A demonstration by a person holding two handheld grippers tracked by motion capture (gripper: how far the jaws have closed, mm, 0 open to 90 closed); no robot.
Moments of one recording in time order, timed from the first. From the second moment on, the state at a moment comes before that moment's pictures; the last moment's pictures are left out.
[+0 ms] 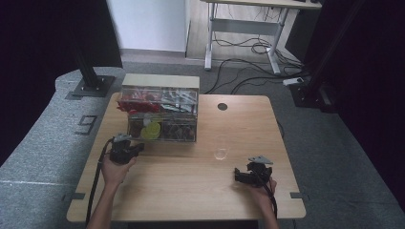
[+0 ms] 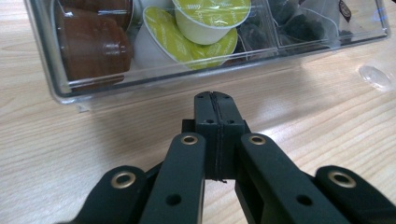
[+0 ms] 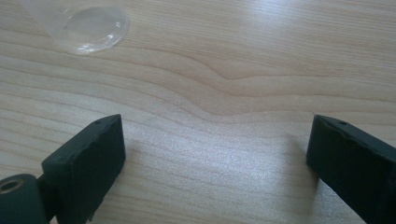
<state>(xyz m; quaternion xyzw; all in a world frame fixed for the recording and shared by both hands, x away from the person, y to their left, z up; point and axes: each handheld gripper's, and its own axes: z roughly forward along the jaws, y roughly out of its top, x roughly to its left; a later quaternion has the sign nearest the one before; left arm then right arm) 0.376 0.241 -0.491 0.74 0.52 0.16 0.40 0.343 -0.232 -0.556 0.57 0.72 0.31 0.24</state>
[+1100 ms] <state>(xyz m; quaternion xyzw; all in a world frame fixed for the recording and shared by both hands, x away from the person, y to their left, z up) 0.384 0.228 -0.489 0.74 0.52 0.17 0.39 0.343 -0.232 -0.556 0.57 0.72 0.31 0.24</state>
